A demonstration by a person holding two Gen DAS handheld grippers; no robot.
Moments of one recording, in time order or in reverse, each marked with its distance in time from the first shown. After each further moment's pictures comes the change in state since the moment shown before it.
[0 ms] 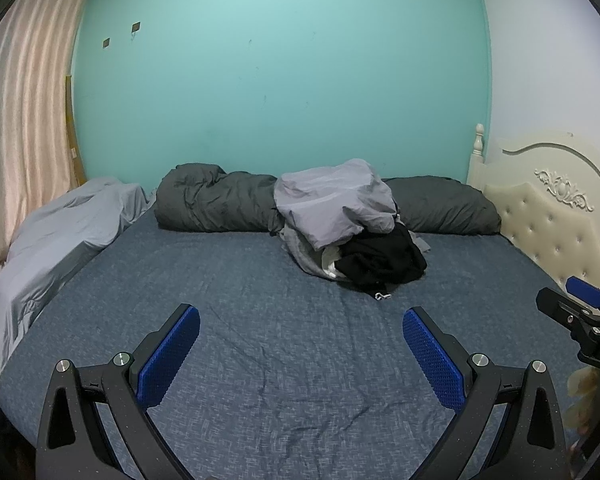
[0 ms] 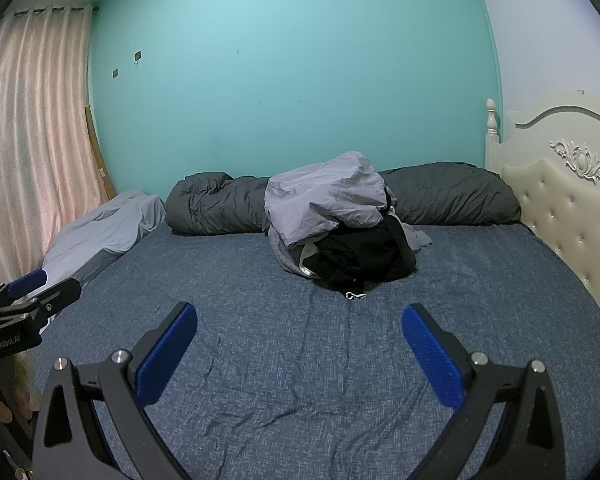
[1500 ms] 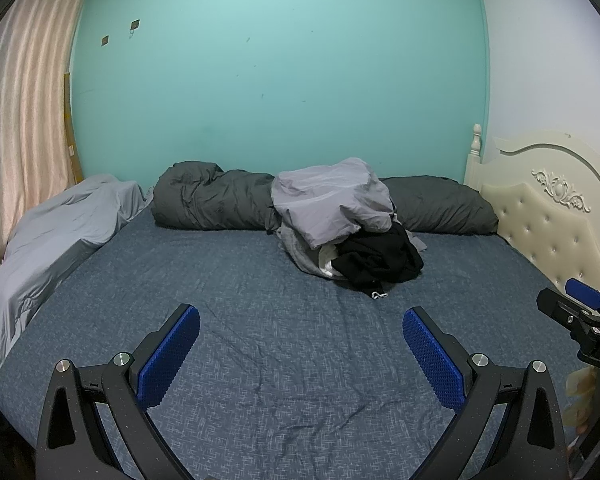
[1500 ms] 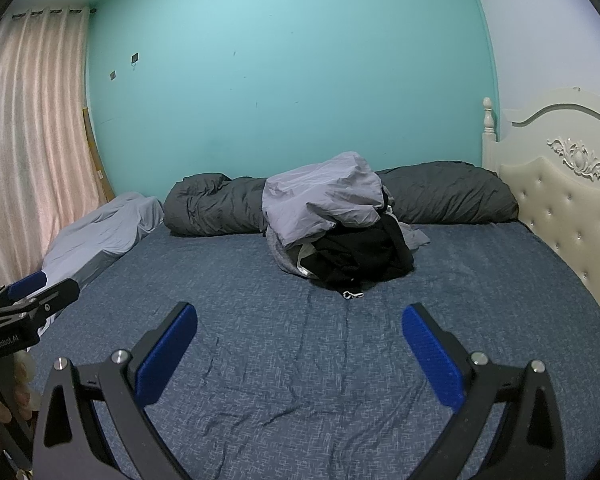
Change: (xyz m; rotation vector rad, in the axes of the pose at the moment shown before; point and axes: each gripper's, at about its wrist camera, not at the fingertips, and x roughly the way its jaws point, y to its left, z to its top) left arm 0.000 -0.003 0.008 -0.001 0.015 -0.022; right arm -0.006 -0.006 0.008 0.008 0.005 0.006
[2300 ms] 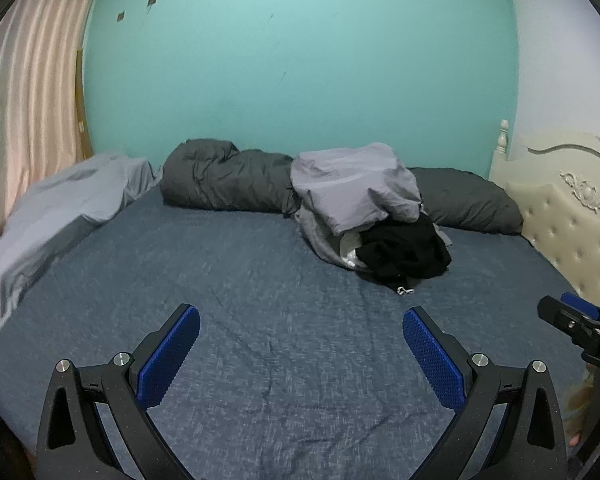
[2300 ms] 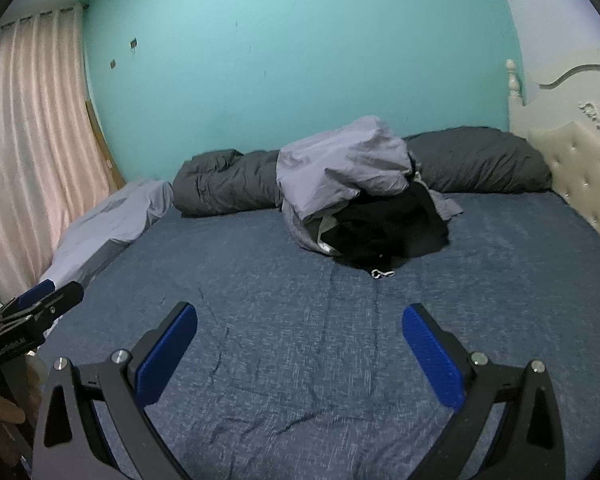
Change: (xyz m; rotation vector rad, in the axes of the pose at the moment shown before) left arm 0.086 0.033 -0.029 -0.068 0.038 0.037; right arm 0.108 -0.009 -0.016 0.040 0.103 0.097
